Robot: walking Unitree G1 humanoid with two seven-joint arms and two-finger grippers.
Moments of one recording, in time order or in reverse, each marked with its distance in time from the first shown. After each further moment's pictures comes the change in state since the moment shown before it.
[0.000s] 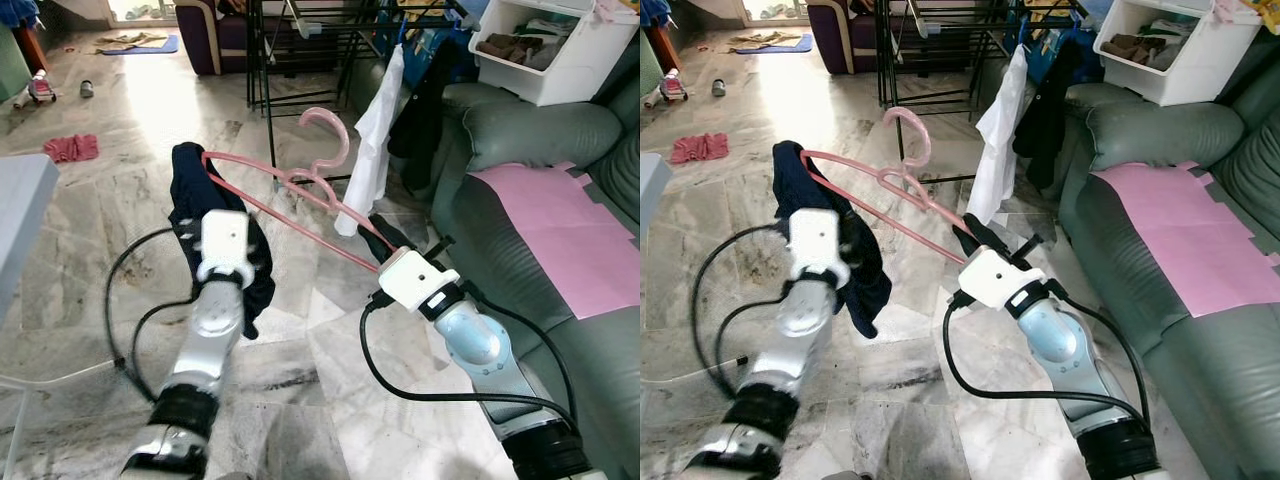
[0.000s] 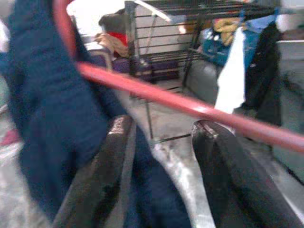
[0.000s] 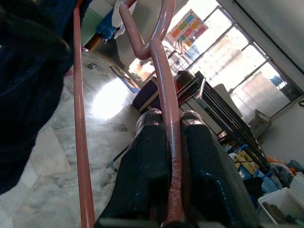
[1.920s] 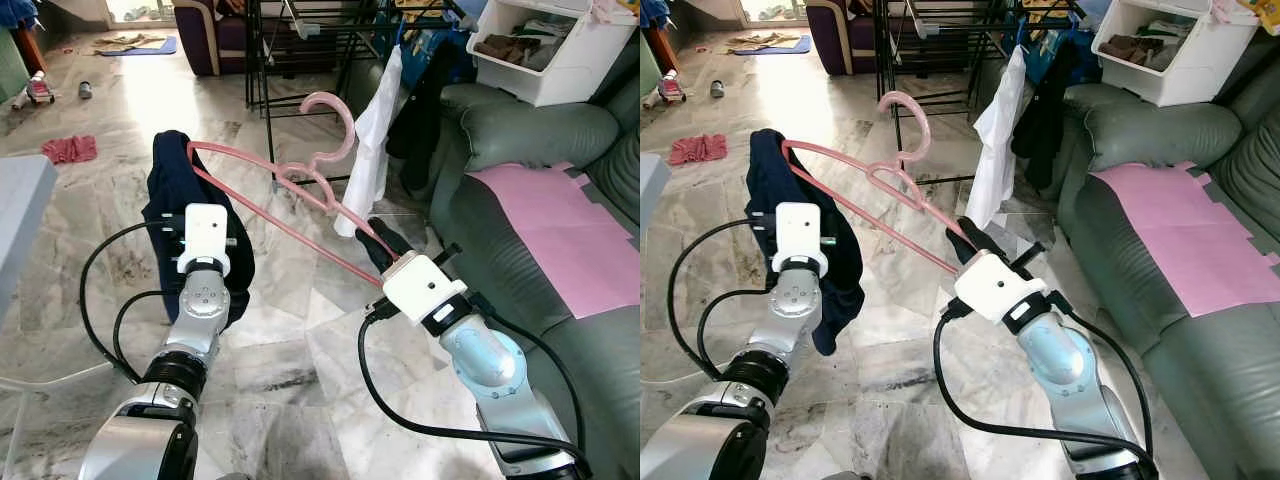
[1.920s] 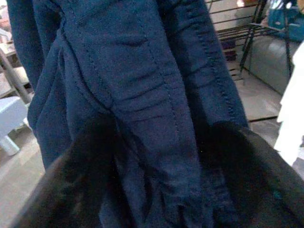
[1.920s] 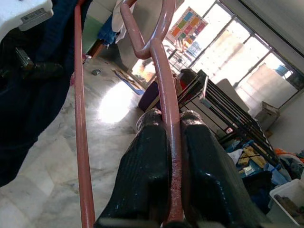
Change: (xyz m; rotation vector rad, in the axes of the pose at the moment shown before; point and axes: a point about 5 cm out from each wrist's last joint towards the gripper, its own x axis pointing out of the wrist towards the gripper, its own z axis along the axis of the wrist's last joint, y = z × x) left arm 0.017 0.042 -0.019 0.130 0.087 0.243; right arm -0.015 0.003 0.033 0.093 0.007 -0.006
